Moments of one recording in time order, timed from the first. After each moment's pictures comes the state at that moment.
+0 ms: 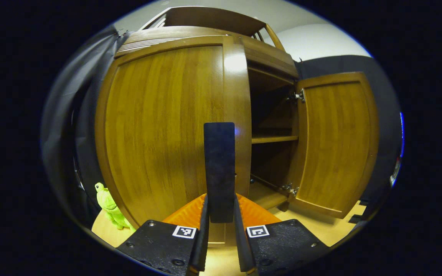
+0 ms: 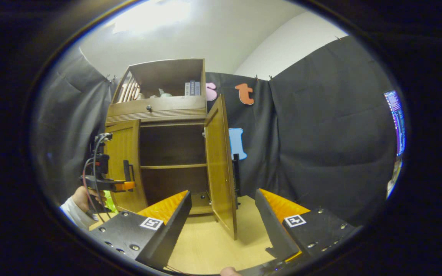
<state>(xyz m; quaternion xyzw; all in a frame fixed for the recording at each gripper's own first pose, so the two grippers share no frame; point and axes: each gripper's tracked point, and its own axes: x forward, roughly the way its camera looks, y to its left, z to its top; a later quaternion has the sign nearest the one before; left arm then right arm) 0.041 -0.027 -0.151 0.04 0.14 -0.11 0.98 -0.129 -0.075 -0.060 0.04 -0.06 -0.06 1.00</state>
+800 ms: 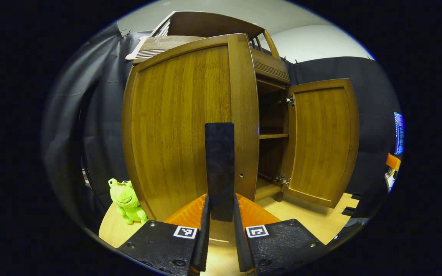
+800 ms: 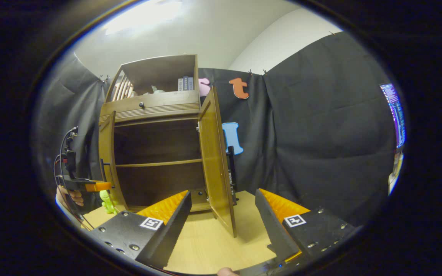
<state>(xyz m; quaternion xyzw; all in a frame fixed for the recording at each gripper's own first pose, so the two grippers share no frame) -0.022 0.008 -0.138 0.05 0.15 -0.12 0.98 -0.132 -0.079 -0.061 0.05 -0.04 -0.08 0.99</state>
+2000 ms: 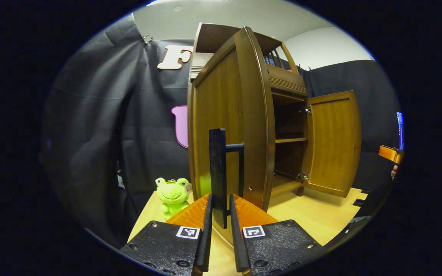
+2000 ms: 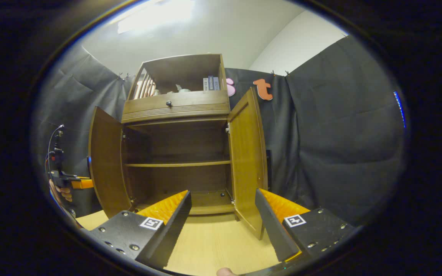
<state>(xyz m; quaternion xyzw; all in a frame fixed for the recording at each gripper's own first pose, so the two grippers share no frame) -0.093 0.141 -0.096 0.06 0.11 -0.04 0.99 -0.116 -0.007 -0.050 0.03 -0.04 0.00 1.00</state>
